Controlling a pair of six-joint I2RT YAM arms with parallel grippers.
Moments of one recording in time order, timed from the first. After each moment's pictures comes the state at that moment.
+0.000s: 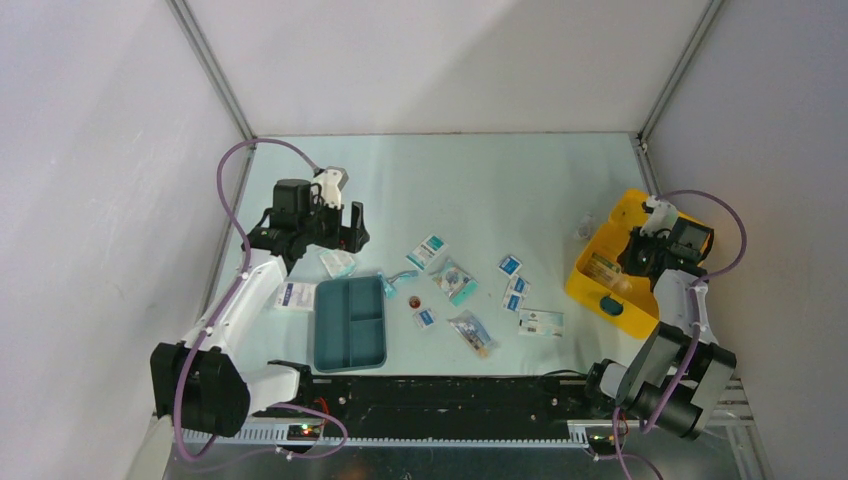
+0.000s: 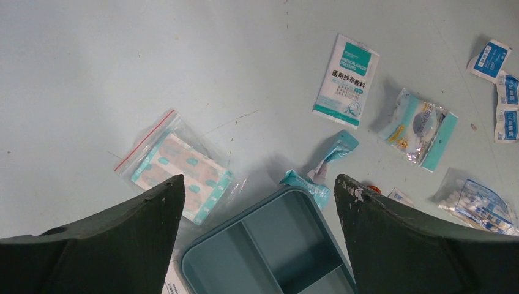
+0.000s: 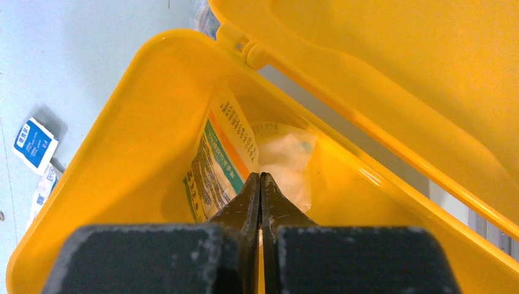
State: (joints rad) left arm -0.17 1.19 0.93 -0.44 0.27 0.03; right arm -0.49 1.20 0.70 -0.30 -0.43 -0.25
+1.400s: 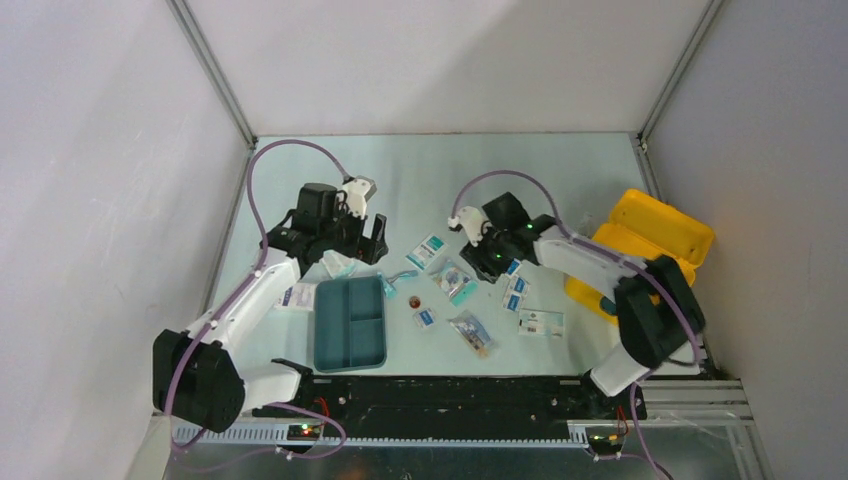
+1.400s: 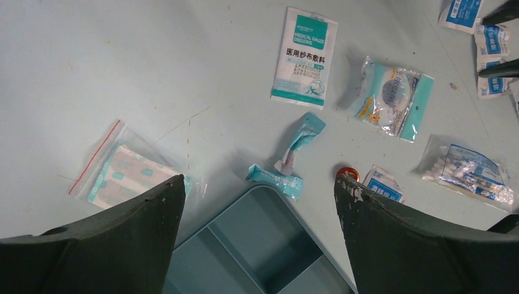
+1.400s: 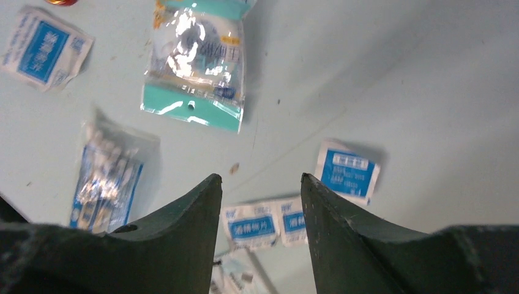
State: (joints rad) left arm -0.31 1.23 0.93 -0.45 0.26 0.06; right arm 0.58 1.53 1.03 -0.50 -0.22 -0.37
